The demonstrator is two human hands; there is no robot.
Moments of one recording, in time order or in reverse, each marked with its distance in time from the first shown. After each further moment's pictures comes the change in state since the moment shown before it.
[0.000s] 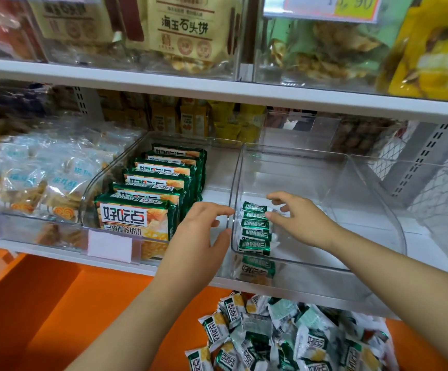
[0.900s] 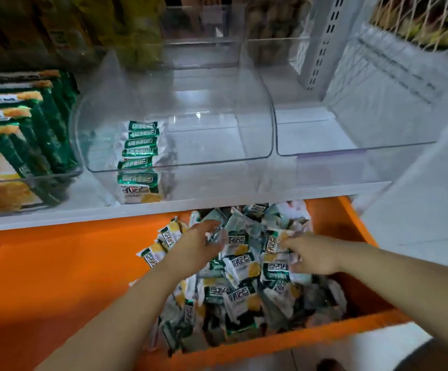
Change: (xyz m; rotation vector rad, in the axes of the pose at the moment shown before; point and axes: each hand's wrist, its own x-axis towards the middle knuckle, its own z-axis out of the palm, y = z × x) left_hand -0.066 -0.009 0.201 0.081 -0.702 -0.178; right_hand -0.201 0.196 0.057 -0.282 -0.692 0.269
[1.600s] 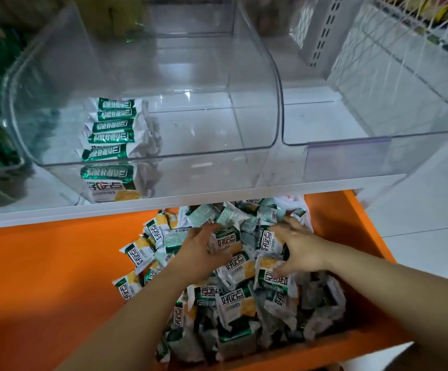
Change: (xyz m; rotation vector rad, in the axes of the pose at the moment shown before) left_hand 0.030 -0.022 0.047 -0.082 -0.107 -0.139; right_hand 0.039 0.013 0.023 0.205 0.008 0.122
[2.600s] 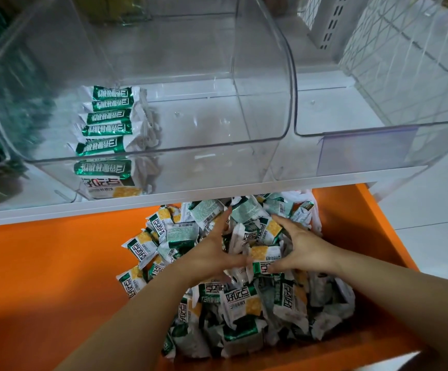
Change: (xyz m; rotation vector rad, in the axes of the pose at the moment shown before) left_hand 0.000 0.008 0.004 -0.437 -0.278 -0.043; right_hand 0.005 -0.003 0.018 0.421 0.069 -0.029
